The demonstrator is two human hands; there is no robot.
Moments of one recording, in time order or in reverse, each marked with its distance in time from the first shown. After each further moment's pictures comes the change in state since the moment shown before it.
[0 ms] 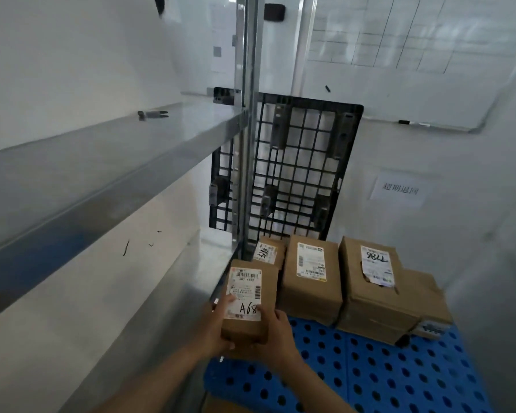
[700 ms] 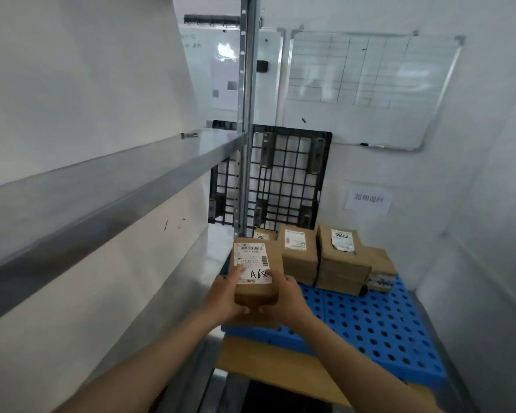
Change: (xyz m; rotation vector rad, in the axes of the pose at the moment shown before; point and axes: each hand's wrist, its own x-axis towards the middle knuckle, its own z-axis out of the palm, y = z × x) left_hand -0.172 0.052 -0.001 0.130 0.160 0.140; right_hand -0.190 -0.065 -0.012 -0.100 0.158 -0.074
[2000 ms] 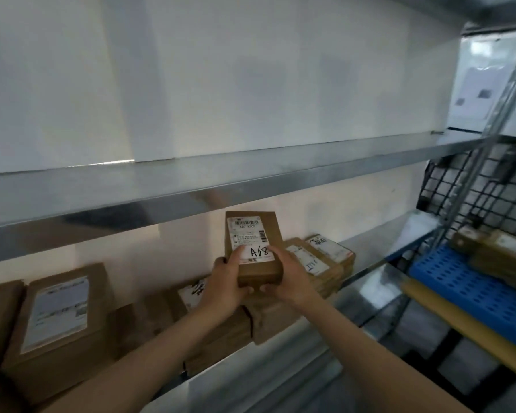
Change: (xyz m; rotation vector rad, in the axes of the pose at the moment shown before) left_hand -0.649 -0.032 -0.072 0.072 0.709 -0.567; right_hand -0.451 -0.210 0.206 0.061 -0.446 -0.783
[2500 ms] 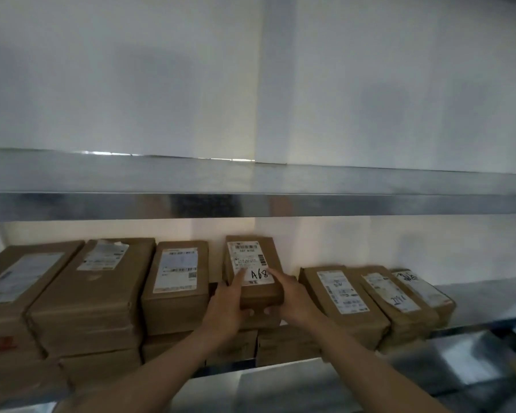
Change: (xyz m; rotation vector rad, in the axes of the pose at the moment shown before) left_hand -0.082 -0.097 -0.057 0.046 0.145 -0.291; right_hand 0.008 -0.079 0.102 0.022 -0.376 -0.212
